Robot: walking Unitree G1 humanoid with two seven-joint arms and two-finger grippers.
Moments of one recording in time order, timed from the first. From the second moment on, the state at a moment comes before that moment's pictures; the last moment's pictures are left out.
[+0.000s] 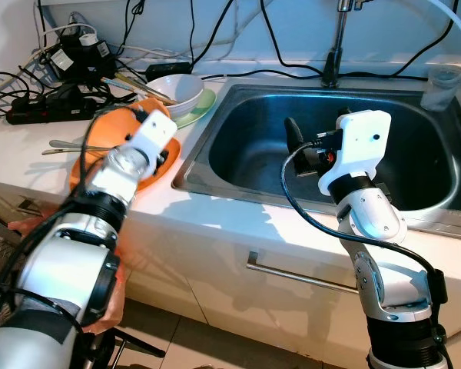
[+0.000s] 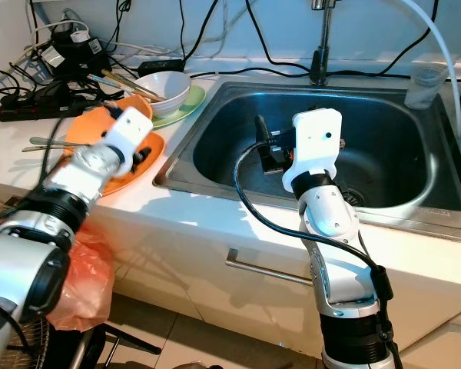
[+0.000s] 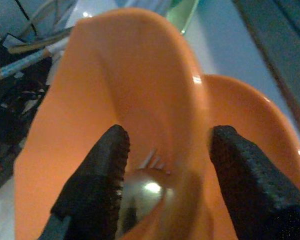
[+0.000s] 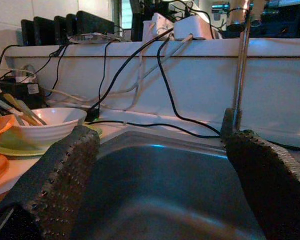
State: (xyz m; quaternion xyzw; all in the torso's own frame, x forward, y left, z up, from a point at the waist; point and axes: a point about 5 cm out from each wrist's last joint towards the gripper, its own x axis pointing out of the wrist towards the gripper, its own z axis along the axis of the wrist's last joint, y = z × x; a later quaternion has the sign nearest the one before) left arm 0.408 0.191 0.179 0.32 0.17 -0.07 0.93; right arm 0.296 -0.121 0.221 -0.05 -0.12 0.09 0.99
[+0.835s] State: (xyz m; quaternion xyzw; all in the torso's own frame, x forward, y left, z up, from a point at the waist) left arm 0.410 0.195 0.213 0.35 0.14 -0.09 0.92; right arm 0.298 -0.120 0.223 -0.05 -0.13 0.09 0.99
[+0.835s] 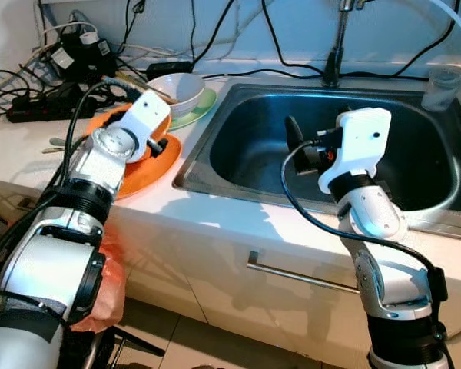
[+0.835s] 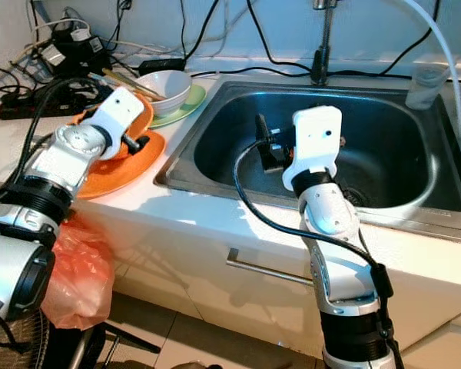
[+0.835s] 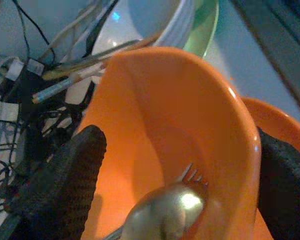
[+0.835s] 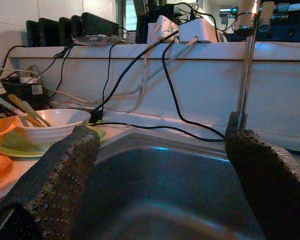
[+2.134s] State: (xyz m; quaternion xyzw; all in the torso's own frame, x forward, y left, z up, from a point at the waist) left arm 0.377 0.166 0.170 0.24 0.11 -0.02 0.96; right arm 0.300 -0.117 0.221 -0.05 -0.12 0.09 0.99
